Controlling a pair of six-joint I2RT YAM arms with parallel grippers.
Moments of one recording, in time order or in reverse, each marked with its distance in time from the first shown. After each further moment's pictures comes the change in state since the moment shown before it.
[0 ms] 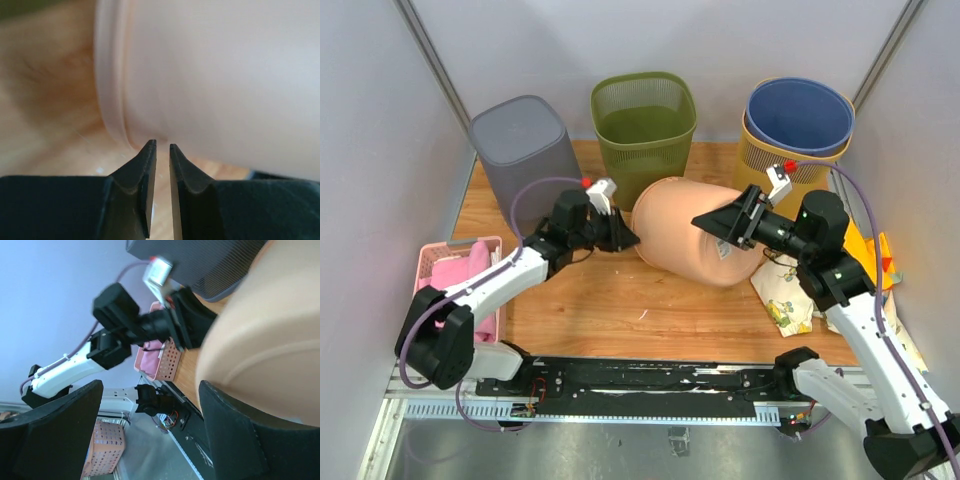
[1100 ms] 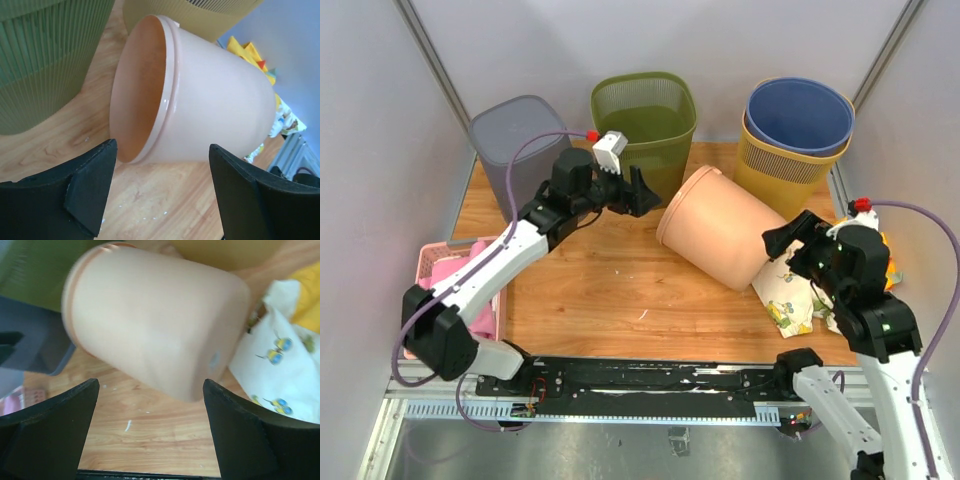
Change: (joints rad) left arm -0.074 0.033 0.344 -0.180 -0.034 0.095; right arm -0.089 -0.219 0.125 -0.544 0.694 -0.283
